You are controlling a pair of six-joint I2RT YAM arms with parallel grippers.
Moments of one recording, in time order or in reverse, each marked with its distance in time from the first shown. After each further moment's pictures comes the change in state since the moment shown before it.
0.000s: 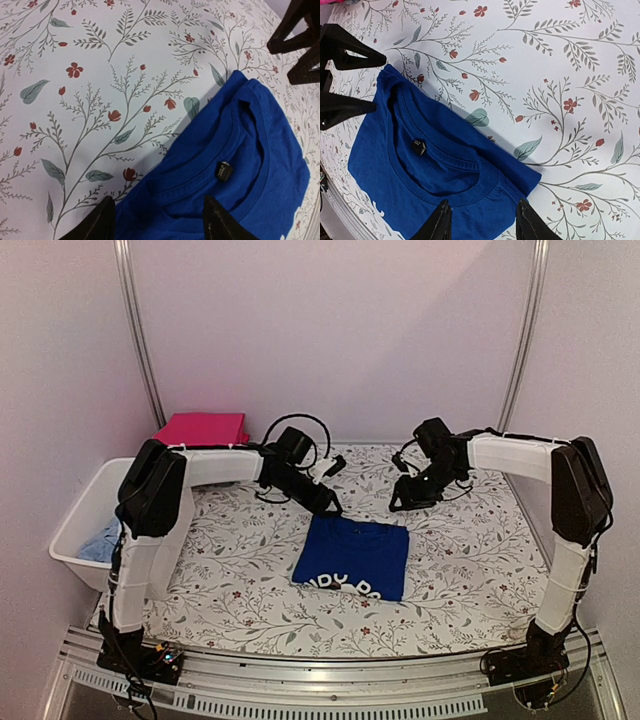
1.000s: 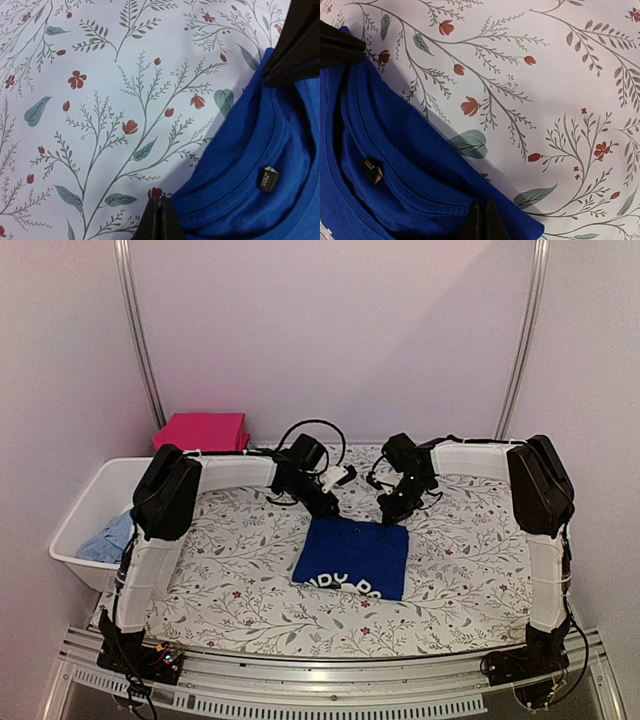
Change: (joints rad) left arm -0.060 0.106 0.107 -0.037 -0.171 0.211; right arm 0.091 0.256 0.200 -0.079 0.171 -0.201
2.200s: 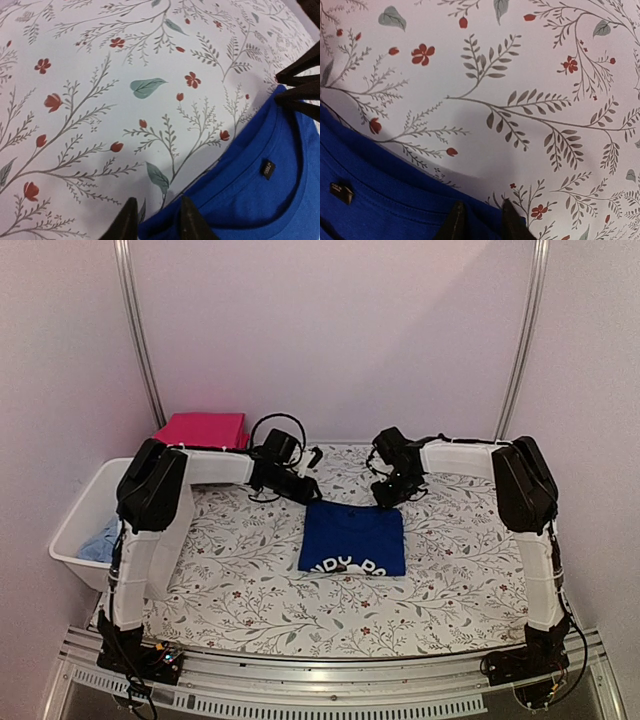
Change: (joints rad) left arm 0.115 -0.061 -0.151 0.209 -0.019 -0.317; right arm 0.001 0.103 0.111 0.119 0.237 0.075
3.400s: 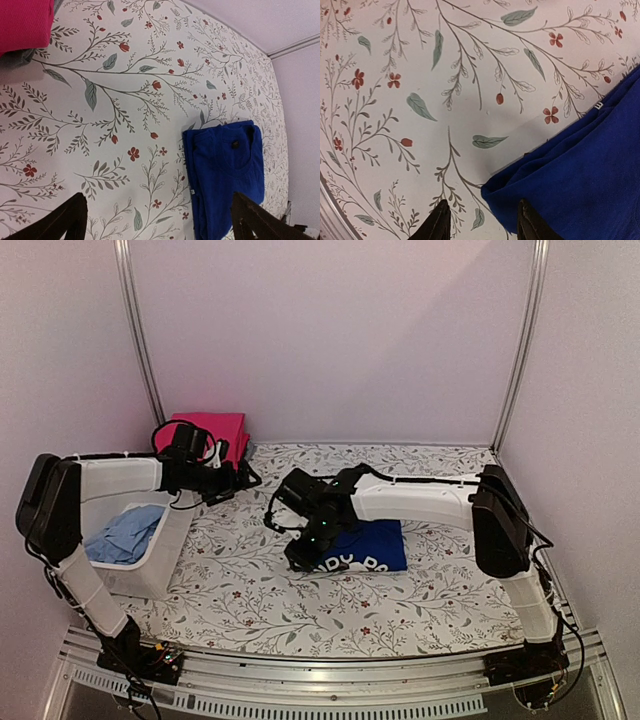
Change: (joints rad) left arm 0.265 -0.631 -0.624 0.071 0.073 -0.462; right arm 0.492 0.024 0.204 -0.190 -0.187 -0.026
